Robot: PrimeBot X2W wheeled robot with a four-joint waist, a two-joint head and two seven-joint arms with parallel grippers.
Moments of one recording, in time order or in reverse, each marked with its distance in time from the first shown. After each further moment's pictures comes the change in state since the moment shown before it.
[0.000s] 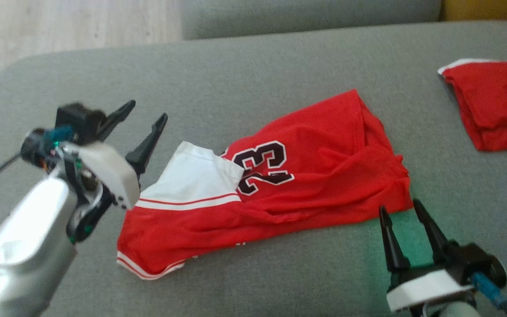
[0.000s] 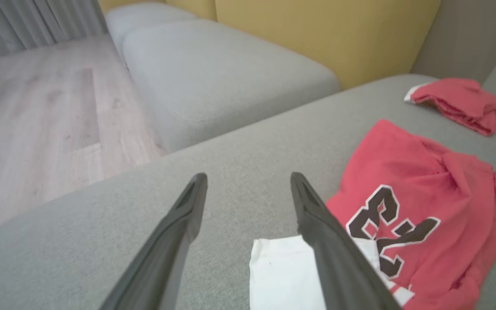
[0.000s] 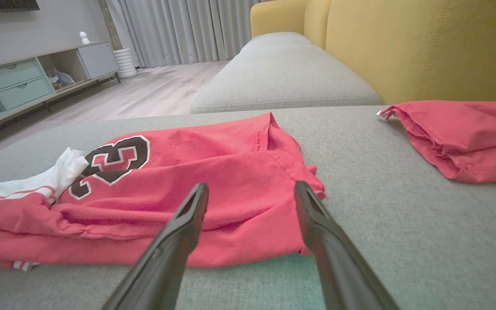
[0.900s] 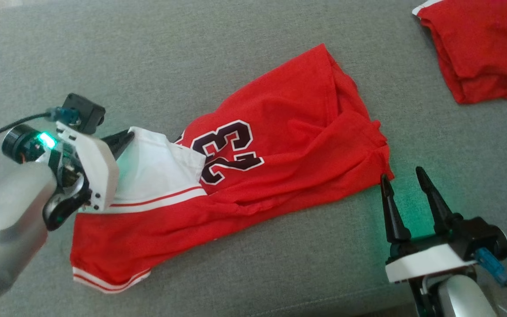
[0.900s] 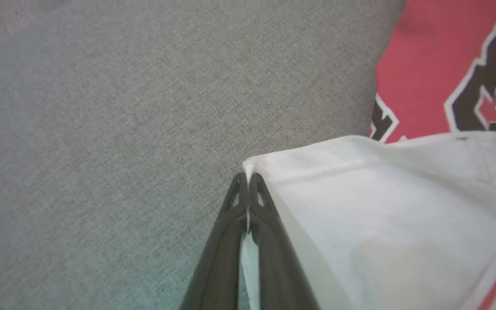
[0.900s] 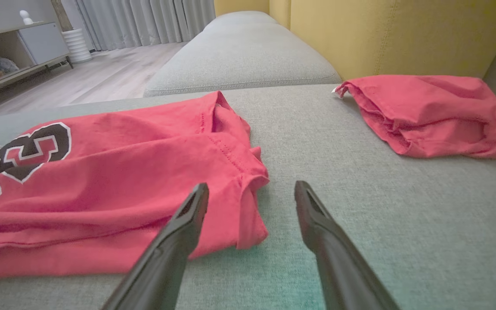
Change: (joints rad) left arm -0.285 0.152 -0.480 0.197 -0.271 -0.008 0.142; right arm -0.100 0.011 -0.007 -0.028 -0.011 0.000 0.000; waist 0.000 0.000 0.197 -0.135
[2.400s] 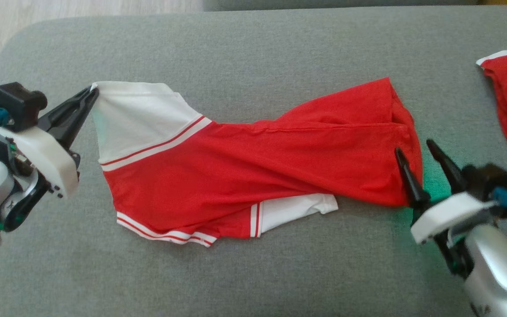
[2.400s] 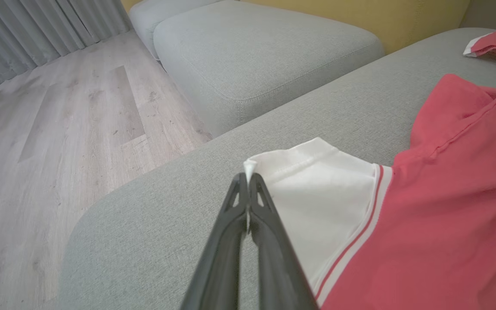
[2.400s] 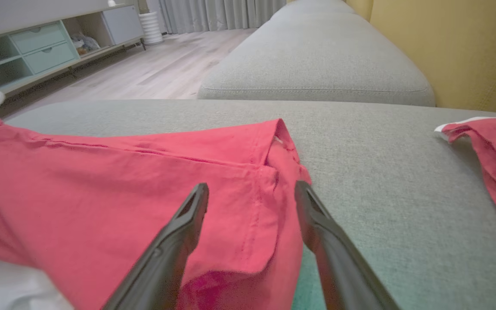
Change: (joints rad) left arm -0.024 0.186 -0.028 -0.185 -0.017 0.086 -0.336; right arm -0.267 -0.263 0.234 0.315 0.300 0.000 0.024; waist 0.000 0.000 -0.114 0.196
